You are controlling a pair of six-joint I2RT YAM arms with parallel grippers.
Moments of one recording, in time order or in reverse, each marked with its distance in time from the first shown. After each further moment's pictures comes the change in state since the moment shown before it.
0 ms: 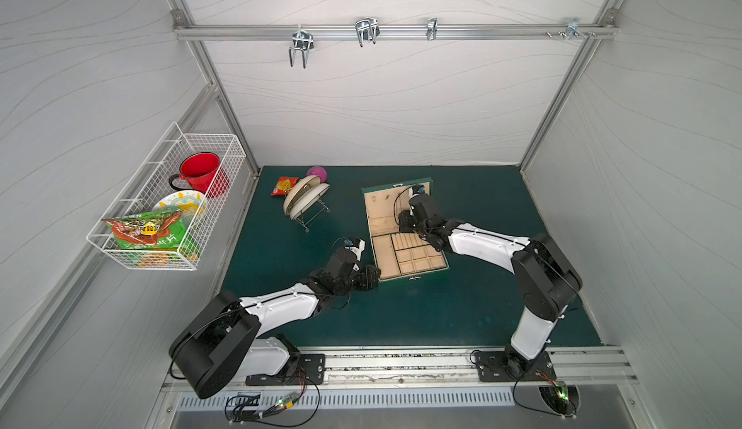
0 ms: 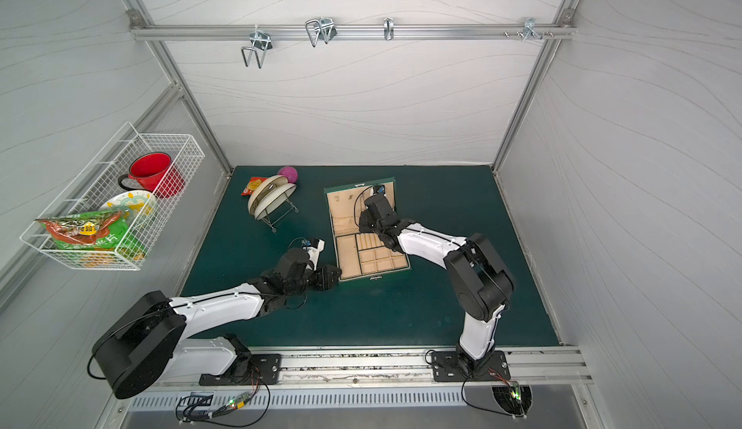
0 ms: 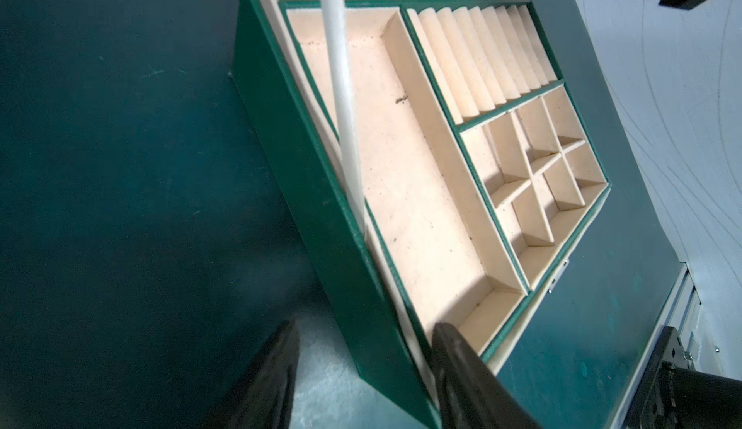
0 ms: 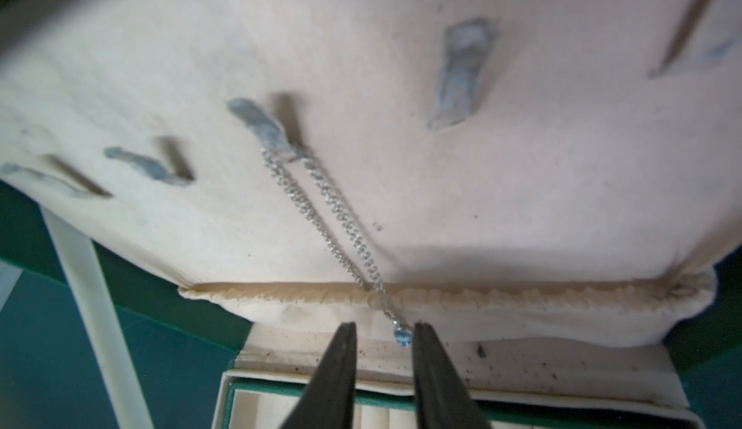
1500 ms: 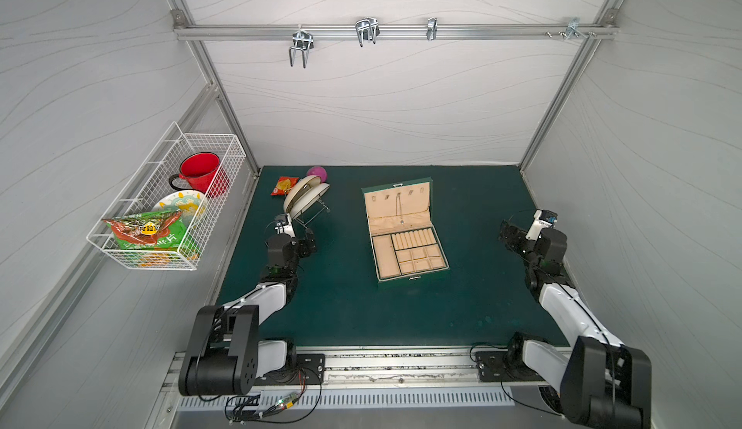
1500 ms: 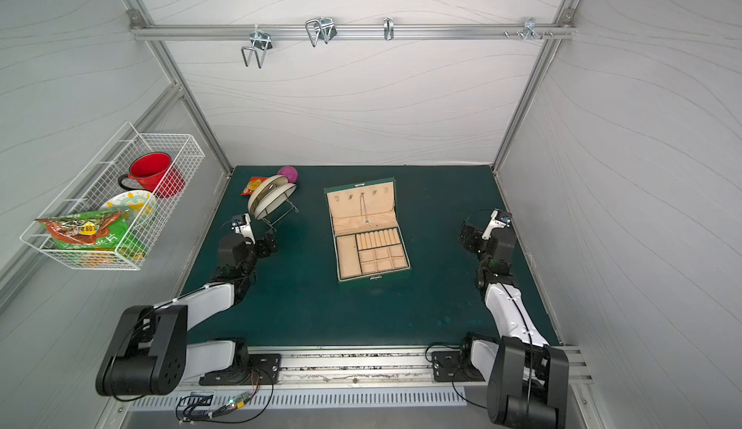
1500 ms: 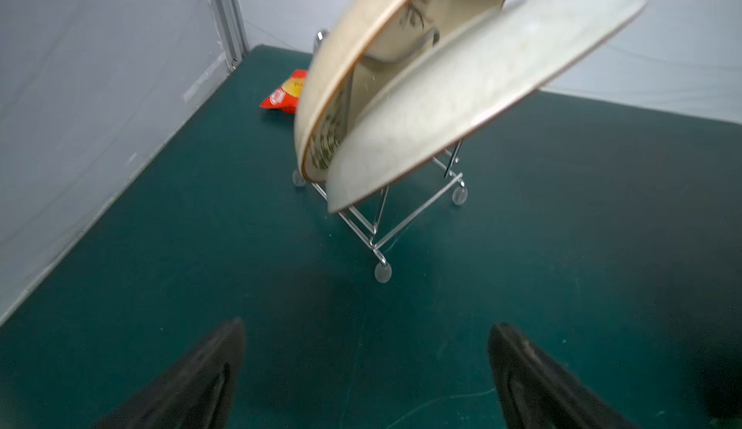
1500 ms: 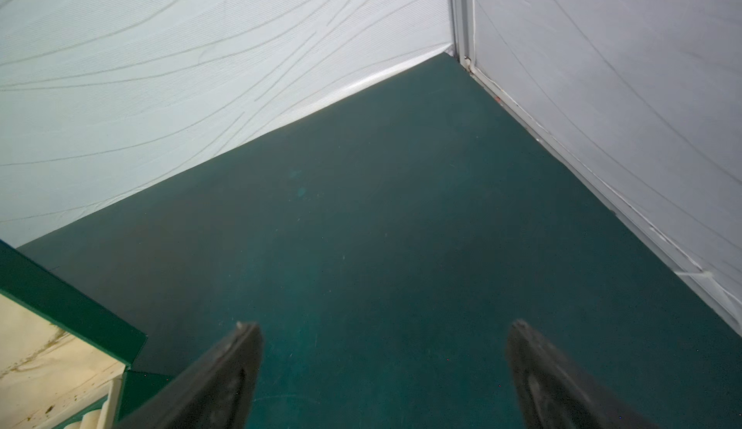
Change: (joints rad) left arm 0.680 0.034 -0.088 0.403 -0.194 0.493; right arm -0.872 -0.687 -0.735 0.319 -0.263 -0.266
